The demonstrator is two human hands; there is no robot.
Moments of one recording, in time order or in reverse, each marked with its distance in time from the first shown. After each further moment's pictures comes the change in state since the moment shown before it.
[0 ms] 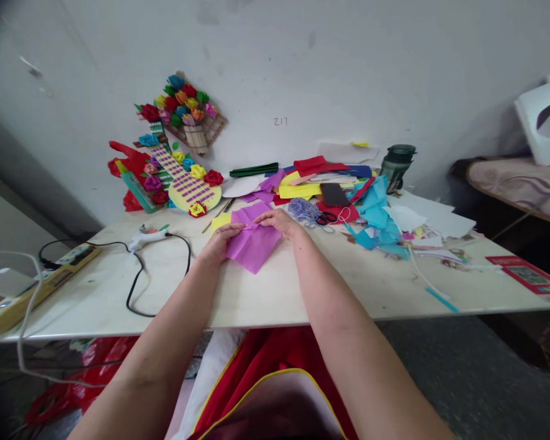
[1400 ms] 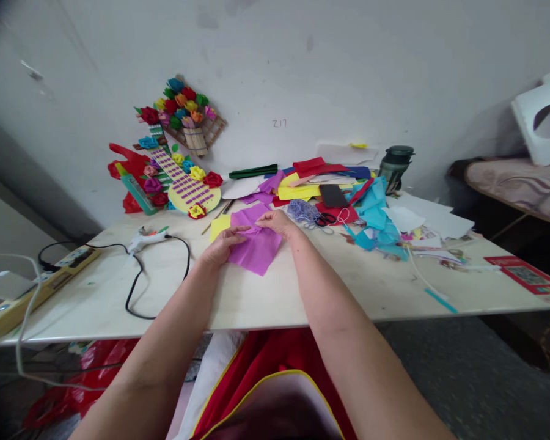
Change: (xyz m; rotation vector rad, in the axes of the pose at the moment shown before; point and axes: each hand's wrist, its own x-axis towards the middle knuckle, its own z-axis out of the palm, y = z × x) left_hand -0.006 0.000 0.002 0.094 -0.200 -0.045; right_hand 0.006 0.007 0.002 -0.088 0.082 -0.061
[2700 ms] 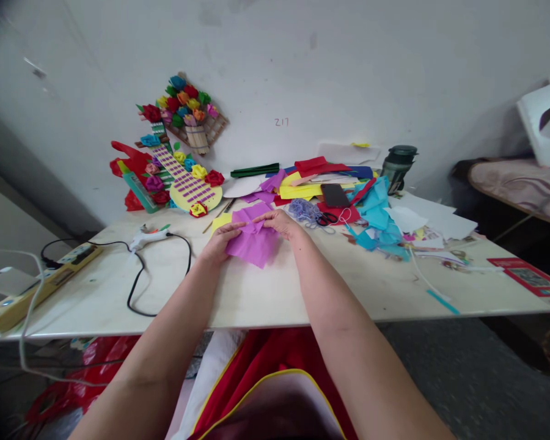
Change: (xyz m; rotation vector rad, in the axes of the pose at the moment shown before) left_hand 0.001 0.003 -0.001 -0.124 0.160 0.046; right_hand -0.002 -0.002 -0.001 0.054 -0.053 0.033
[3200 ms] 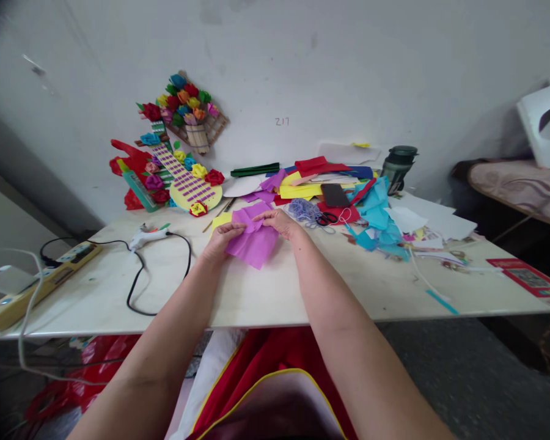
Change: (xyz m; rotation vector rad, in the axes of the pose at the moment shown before) left_hand 0.002 -0.003 0.000 0.124 0.019 0.108; right_hand -0.001 -0.001 0.000 0.037 -0.047 0.020
